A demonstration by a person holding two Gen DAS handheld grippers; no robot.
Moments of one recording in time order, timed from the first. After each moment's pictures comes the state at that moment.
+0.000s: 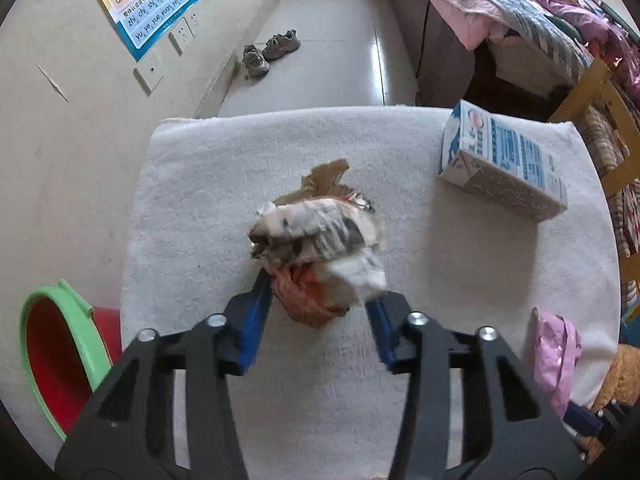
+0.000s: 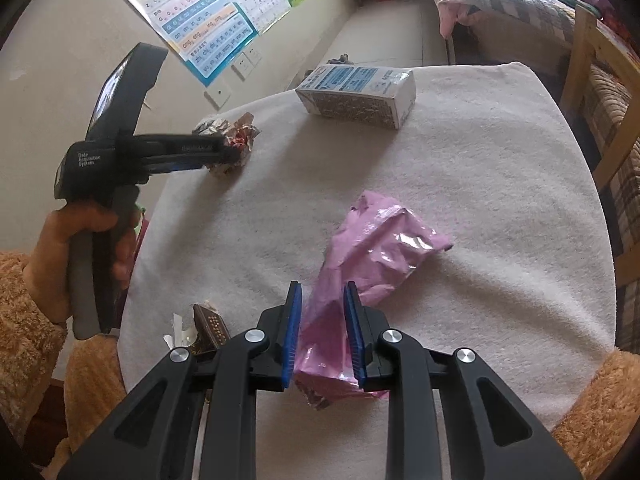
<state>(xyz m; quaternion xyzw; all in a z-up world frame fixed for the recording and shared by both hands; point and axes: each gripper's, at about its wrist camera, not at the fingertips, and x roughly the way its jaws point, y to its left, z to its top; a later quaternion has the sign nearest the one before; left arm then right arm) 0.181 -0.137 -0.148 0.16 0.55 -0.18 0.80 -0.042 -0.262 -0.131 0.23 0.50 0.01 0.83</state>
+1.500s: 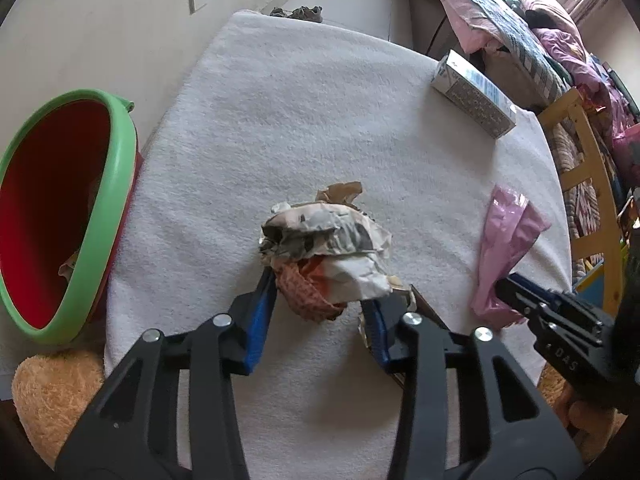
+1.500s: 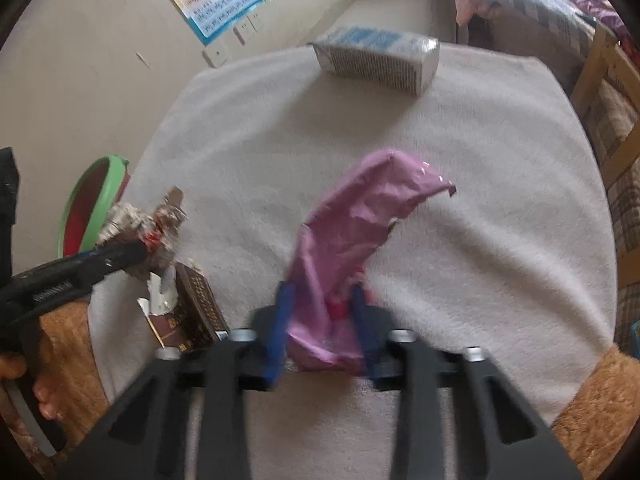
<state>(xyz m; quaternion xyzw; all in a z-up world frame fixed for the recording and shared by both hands) 0.065 -0.030 -0.140 0.02 0.59 -0.17 0.79 -0.038 -0.233 -0.150 0.17 0.55 0.00 0.82</state>
